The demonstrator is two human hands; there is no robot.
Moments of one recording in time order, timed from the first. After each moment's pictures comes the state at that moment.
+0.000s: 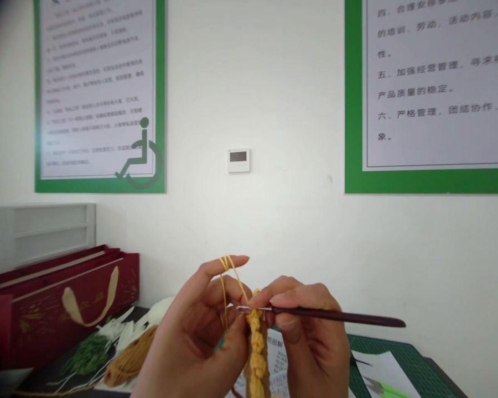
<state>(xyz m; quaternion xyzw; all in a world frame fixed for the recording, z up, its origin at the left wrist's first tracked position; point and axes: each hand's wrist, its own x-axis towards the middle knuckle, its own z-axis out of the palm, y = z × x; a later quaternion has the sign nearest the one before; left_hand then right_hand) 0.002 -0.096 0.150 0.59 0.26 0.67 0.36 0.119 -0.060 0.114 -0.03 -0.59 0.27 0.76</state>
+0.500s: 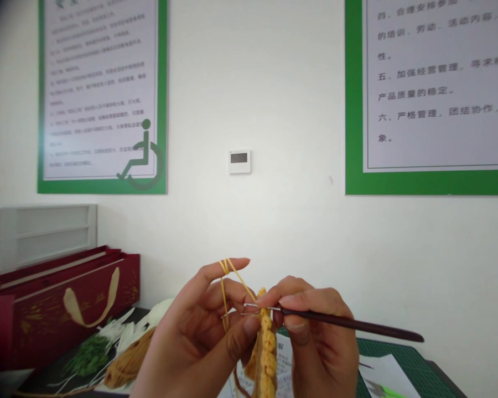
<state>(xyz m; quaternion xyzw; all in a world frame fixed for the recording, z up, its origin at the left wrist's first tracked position) -0.003 -0.098 0.152 0.55 0.20 0.66 0.47 0.116 -0.062 0.112 -0.04 -0.54 0.25 0.80</state>
